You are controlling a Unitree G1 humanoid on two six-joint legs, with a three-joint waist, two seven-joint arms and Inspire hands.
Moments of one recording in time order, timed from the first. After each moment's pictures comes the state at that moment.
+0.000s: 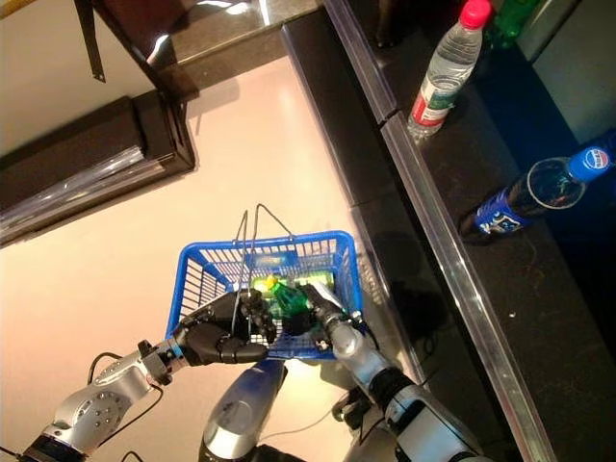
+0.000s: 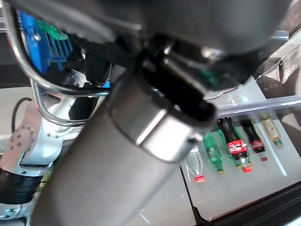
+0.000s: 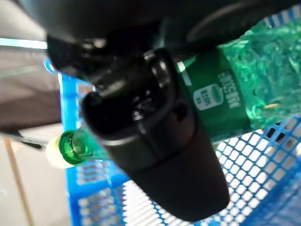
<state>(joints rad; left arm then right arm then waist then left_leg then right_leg) -0.01 0.61 -0.30 -0.02 -1.05 0.19 -0.65 -0.55 -0.27 0.71 0.81 -0.04 0.03 -0.10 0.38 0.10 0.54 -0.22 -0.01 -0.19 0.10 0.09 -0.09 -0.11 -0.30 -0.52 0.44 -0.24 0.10</state>
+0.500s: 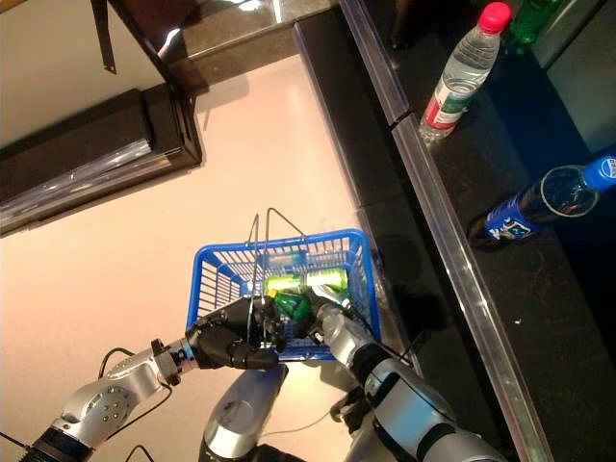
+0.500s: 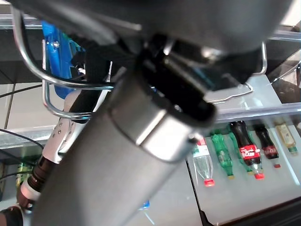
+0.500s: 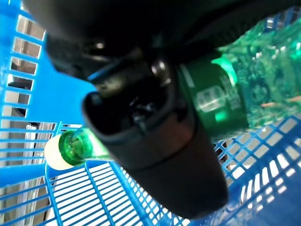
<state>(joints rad) -0.04 0.61 -0.34 -0.03 -1.04 0.26 -0.63 -0.69 -0.18 0.72 0.98 -0.08 0.25 -0.07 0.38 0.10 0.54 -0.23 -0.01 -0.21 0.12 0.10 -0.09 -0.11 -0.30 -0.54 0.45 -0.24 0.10</state>
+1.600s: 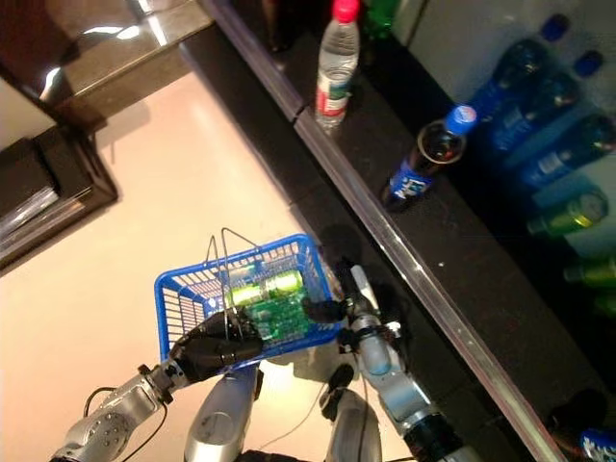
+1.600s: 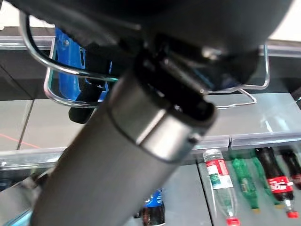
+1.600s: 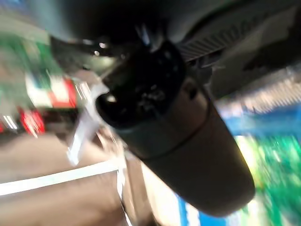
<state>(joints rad) 0.09 0.45 -0.22 0.19 -1.02 0.11 -0.55 -0.10 -0.44 0.32 0.10 0.05 0.00 -0.25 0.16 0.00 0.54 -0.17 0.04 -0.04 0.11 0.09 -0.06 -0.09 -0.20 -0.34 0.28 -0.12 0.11</state>
